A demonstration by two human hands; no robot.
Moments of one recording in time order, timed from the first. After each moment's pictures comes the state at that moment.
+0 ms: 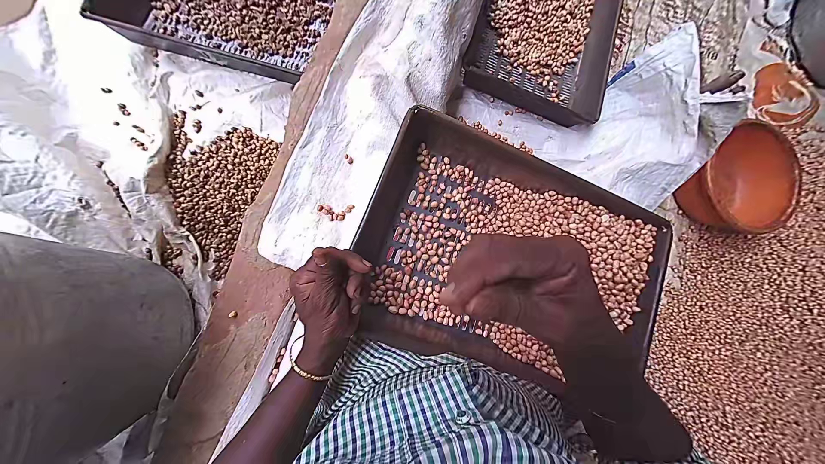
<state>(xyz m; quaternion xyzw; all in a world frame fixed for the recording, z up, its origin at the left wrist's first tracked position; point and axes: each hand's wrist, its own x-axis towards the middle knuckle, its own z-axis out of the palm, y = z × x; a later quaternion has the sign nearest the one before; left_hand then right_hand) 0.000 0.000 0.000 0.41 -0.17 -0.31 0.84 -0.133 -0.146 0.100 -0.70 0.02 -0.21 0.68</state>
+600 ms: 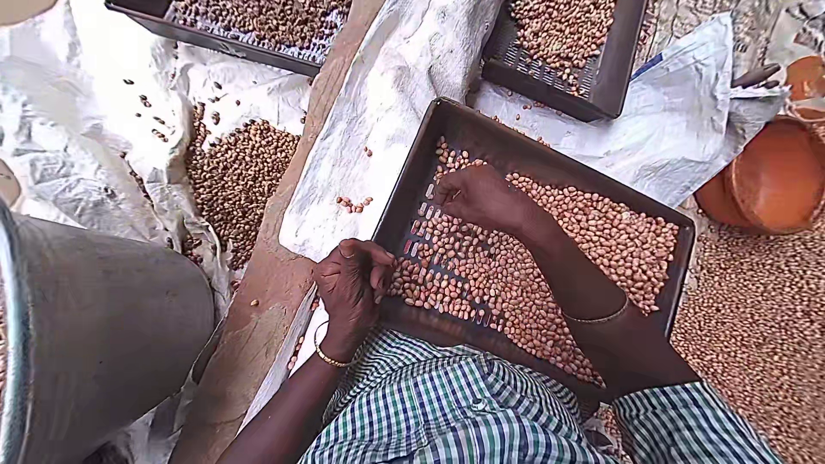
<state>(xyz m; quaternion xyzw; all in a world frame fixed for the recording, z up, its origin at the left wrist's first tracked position) -0.001 0.001 -0.001 0.42 -0.17 -0.30 0.84 -0.057 -0.208 0.064 -0.88 0.24 0.15 0.38</state>
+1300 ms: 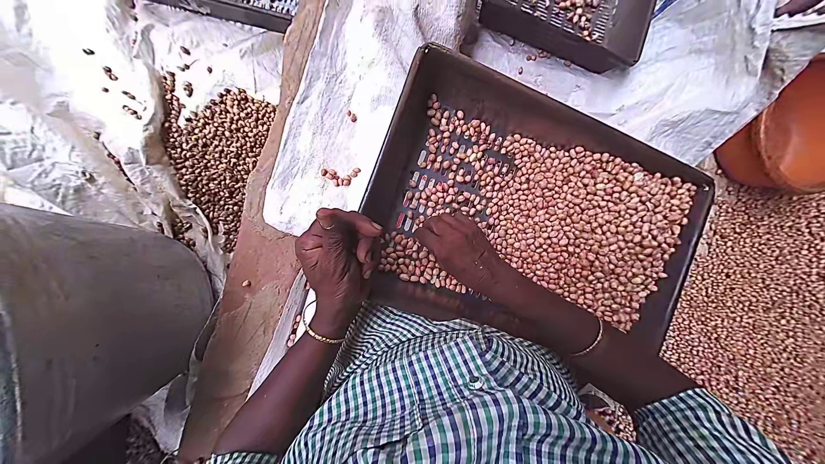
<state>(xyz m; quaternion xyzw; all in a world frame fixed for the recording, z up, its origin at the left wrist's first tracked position) 0.002 0.002 0.002 0.44 -0.19 -0.31 0.82 -0.131 -0.126 -0.019 -0.98 0.08 -0.05 0.18</state>
